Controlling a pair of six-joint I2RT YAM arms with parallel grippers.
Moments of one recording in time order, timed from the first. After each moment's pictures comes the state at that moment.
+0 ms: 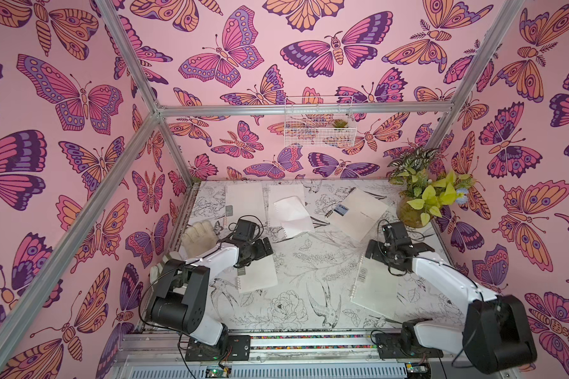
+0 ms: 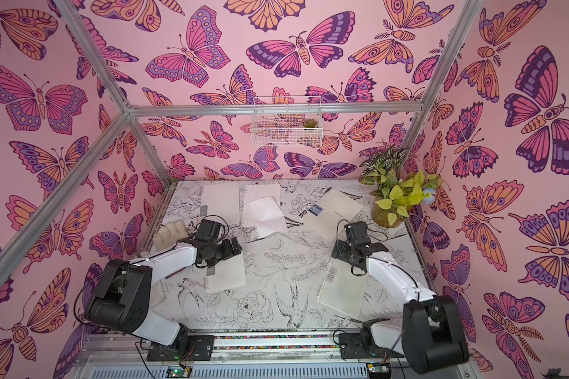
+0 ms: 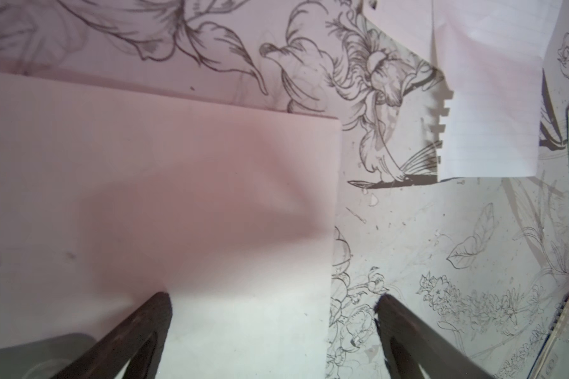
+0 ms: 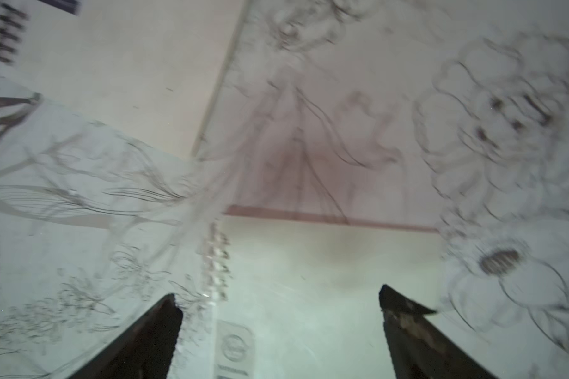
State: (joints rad) left arm -0.25 1.54 0.78 -0.32 0.14 -0.62; right arm 0.19 1.20 0.67 -0.57 0.14 0.60
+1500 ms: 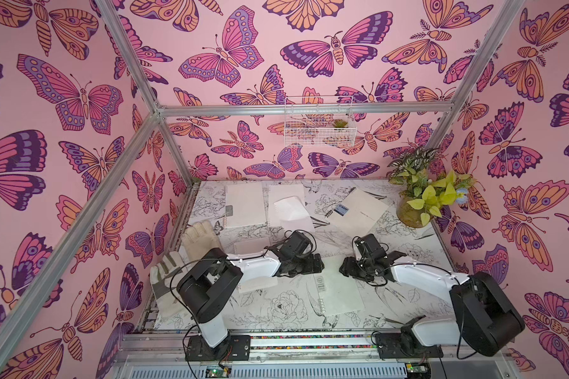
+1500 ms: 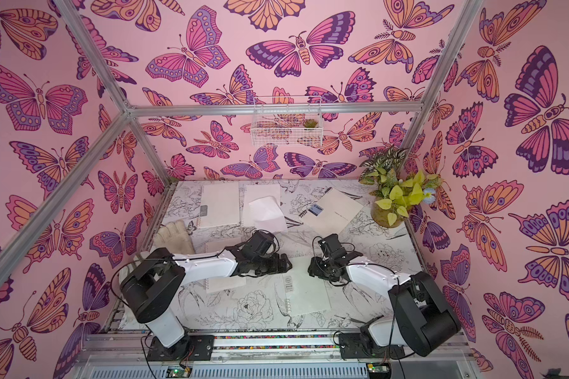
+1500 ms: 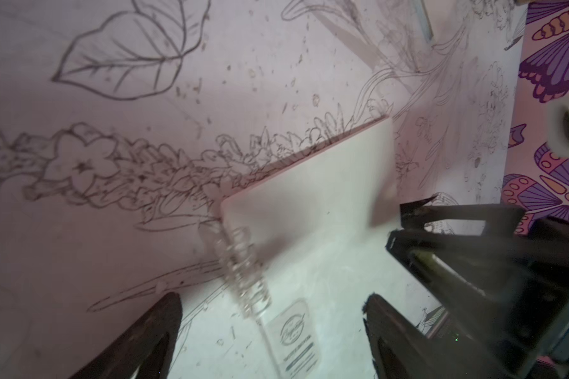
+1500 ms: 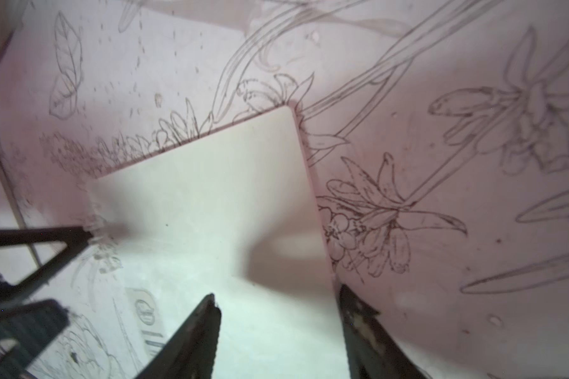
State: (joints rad) left arm -0.79 1.74 0.92 -0.12 0.26 -0.82; right arm 0.48 1.38 0.60 -0.35 -0.19 0.66
